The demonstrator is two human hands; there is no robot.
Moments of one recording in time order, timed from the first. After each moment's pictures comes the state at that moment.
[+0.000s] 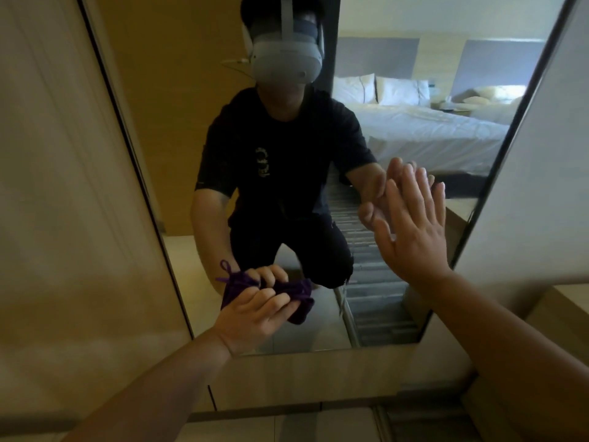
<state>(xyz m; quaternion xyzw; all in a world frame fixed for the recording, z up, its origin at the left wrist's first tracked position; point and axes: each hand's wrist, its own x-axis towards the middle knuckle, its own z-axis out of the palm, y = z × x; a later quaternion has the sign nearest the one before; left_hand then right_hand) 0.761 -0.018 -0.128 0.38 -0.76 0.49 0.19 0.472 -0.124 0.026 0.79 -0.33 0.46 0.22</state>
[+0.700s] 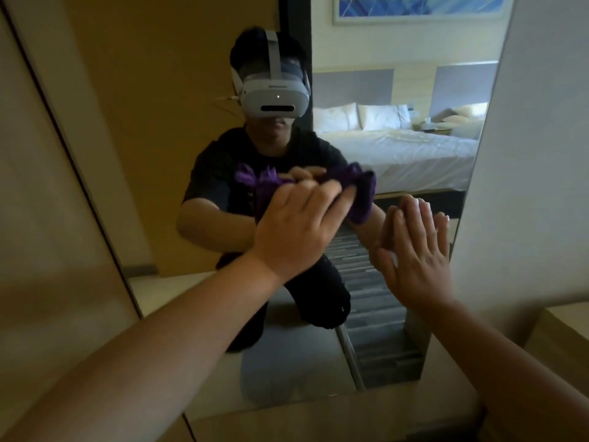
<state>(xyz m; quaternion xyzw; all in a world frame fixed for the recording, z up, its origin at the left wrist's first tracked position) 0.649 -0.089 0.109 0.36 -0.64 0.60 0.32 0.433 -0.162 0.019 0.76 -0.40 0.44 0.25</state>
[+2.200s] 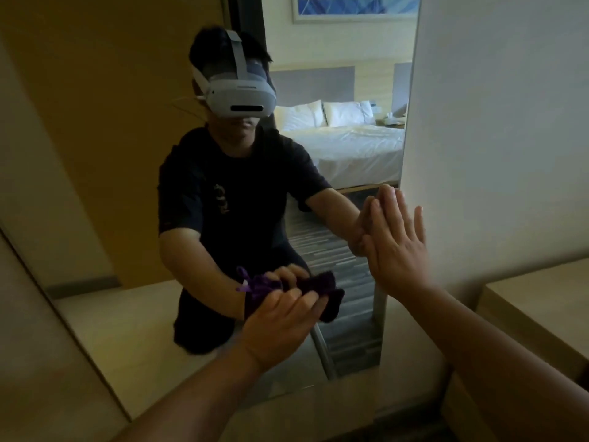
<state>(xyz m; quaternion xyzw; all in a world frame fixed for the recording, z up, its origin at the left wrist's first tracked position) 0.620 -0.096 -0.065 0.35 -0.75 0.53 0.21 0.375 -0.169 0.018 0.77 -0.45 0.39 0.21</state>
